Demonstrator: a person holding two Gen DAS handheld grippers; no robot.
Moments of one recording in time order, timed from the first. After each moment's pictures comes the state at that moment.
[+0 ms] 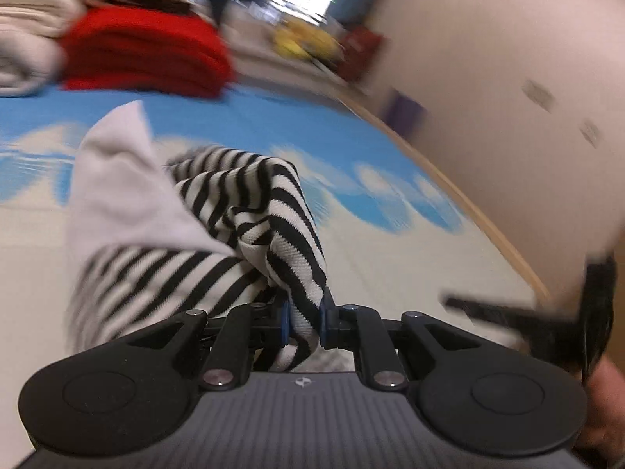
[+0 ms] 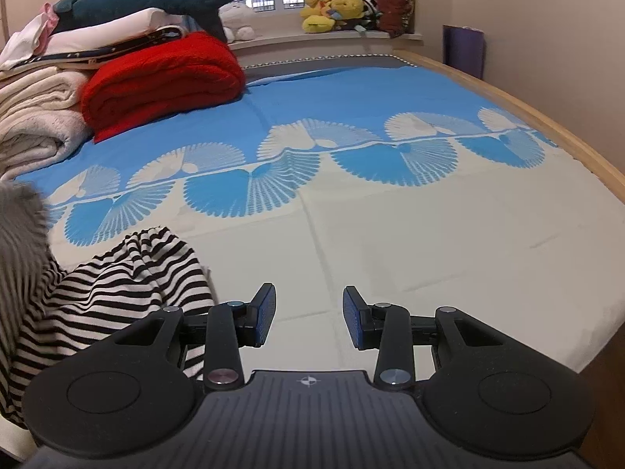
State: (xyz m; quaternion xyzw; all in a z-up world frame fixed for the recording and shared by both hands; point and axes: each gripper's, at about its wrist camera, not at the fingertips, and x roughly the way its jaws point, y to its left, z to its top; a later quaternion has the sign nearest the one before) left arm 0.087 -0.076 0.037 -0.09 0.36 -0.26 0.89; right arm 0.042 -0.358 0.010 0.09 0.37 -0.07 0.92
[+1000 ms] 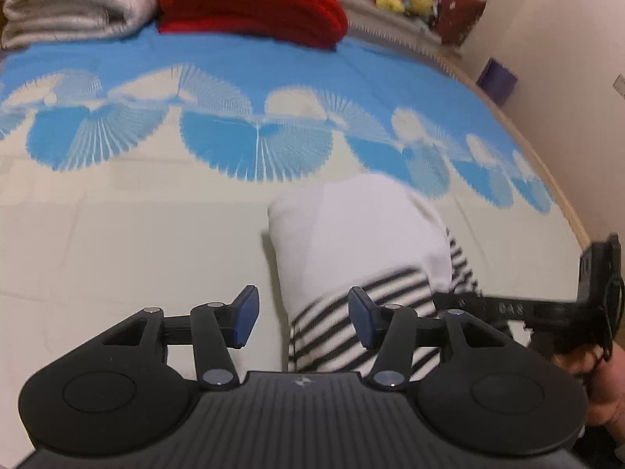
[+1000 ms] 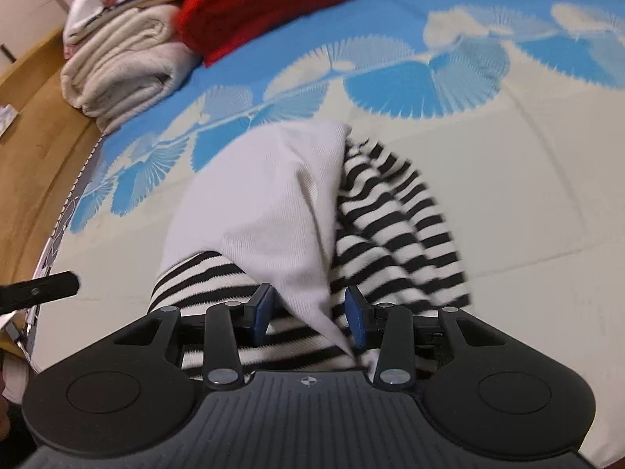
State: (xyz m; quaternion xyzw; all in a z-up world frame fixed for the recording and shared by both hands) left arm 0.159 0.051 0.035 -0.08 0.47 -0.13 0.87; right arm 0.145 -0.251 -0.048 0.21 0.49 0.13 0.84
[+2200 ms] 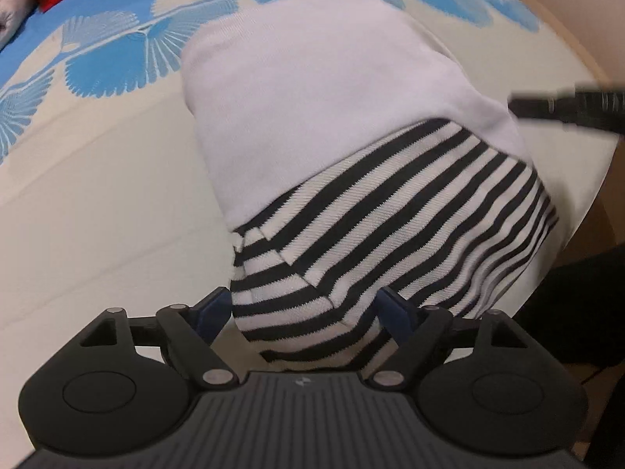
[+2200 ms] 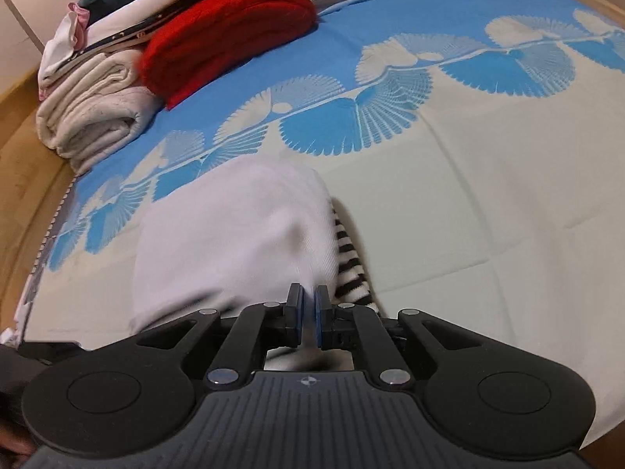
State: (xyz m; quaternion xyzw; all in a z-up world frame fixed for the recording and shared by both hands) left arm 0.146 -0.041 -0.046 0.10 0.57 -0.21 0.79; right arm 0.115 -0.325 -0.033 0.22 0.45 0.07 0.86
